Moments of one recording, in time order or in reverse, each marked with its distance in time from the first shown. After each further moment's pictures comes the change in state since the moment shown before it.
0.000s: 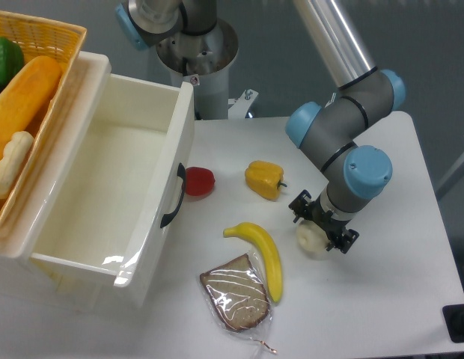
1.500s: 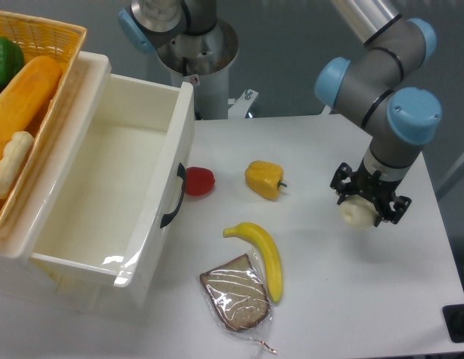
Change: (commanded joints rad) arm 0.113 0.107 0.115 -0.061 0.024 -0.006
